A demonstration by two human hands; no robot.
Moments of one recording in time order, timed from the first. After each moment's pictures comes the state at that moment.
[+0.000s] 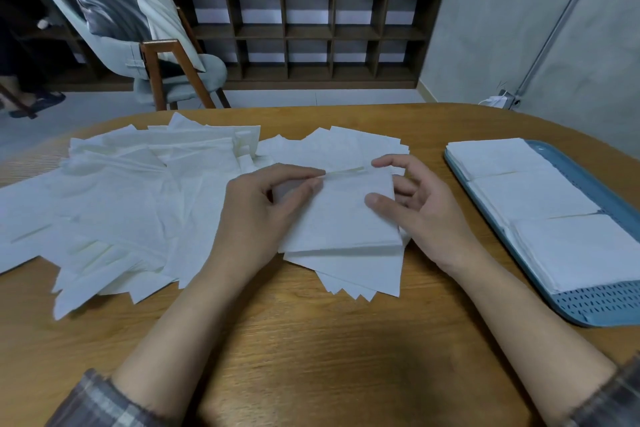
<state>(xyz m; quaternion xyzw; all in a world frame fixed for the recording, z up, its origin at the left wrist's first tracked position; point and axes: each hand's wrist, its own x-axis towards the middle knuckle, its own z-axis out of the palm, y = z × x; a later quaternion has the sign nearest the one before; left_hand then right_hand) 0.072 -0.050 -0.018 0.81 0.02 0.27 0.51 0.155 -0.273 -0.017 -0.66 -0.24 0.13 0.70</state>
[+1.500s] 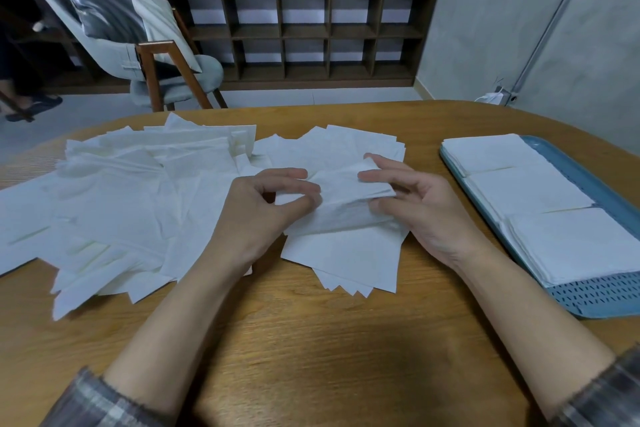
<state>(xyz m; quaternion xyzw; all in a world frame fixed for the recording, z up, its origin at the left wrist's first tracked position) 0.070 -0.049 -0.014 0.78 0.08 0.16 0.60 0.170 -0.279 -0.025 -0.66 -0.24 0.16 0.69</state>
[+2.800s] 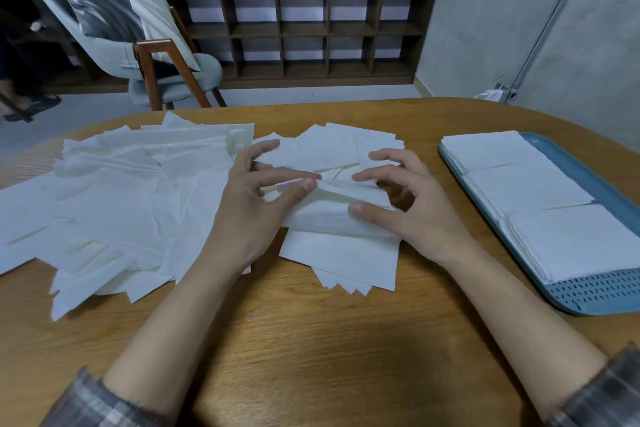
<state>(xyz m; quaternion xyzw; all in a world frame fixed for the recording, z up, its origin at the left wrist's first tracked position) 0.073 -0.046 -0.015 0.83 0.07 0.22 0.50 0.163 -0.276 -0.024 -0.81 -0.30 0.01 0.51</state>
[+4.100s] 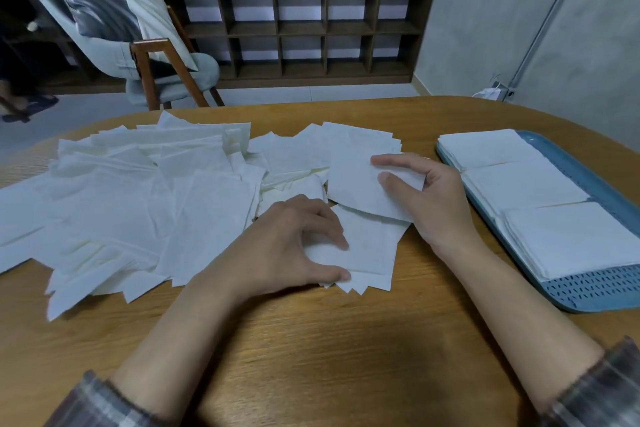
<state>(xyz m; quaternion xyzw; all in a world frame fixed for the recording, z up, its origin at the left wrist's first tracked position) 0.063 -0.062 -0.022 0.94 -0.11 0.03 0.33 0.172 -0.279 -0.027 -0.74 -0.21 -0.04 0.63</state>
